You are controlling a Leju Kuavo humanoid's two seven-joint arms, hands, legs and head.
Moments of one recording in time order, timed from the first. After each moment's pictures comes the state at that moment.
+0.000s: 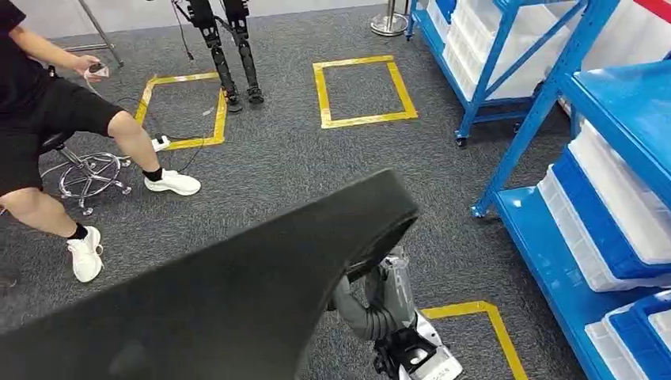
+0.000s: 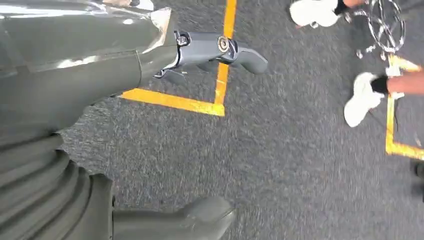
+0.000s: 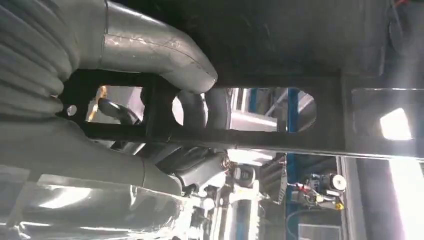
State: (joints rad) left arm 0.13 -0.17 0.54 -0.80 -0.06 0.10 -0.70; right arm -0.11 -0.06 0.69 -1.78 0.05 -0.27 -0.69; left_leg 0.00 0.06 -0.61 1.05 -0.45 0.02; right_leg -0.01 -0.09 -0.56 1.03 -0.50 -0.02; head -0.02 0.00
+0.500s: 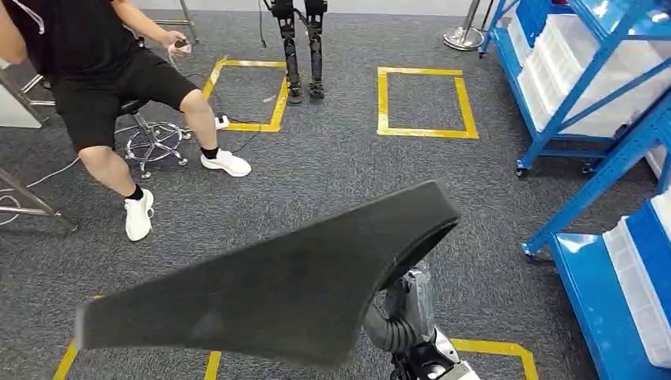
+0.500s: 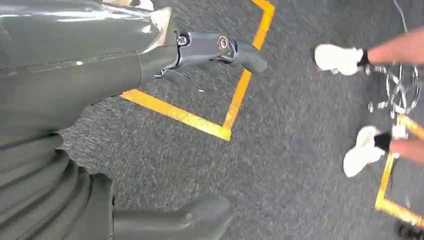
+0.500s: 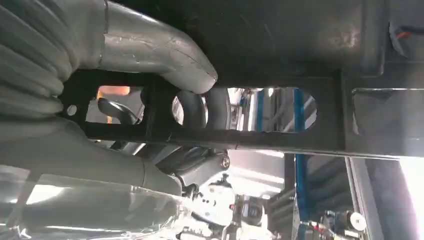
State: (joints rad) left arm 0.09 -0.19 0.58 -0.77 -0.05 0.05 -0.70; right arm -0.03 -0.10 0.65 -1.81 0.05 -0.30 -0.70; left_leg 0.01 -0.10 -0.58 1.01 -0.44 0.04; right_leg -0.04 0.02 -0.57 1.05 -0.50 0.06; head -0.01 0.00
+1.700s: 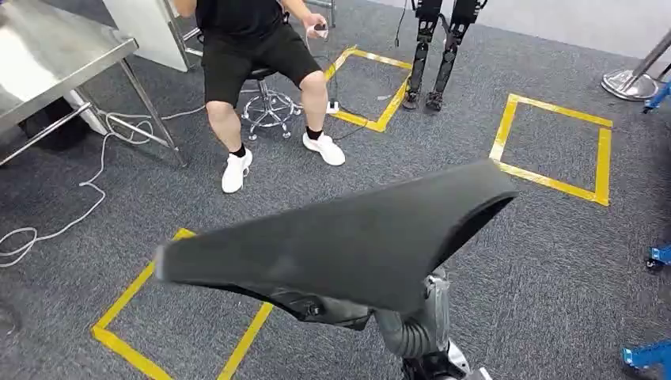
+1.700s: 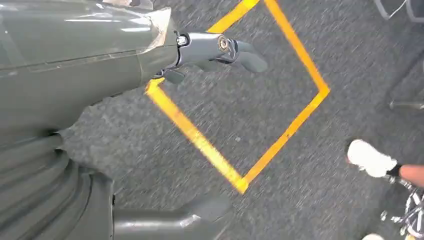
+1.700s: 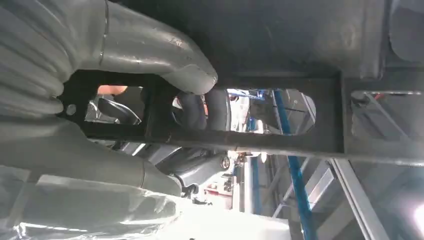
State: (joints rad) left arm 0.07 -0.18 0.62 -0.68 -0.04 0.02 -0.70; right arm 0.05 -0.08 0.59 -1.84 0.07 -0.32 -0.70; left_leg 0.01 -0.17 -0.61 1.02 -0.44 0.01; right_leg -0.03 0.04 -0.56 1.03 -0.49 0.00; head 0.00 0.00
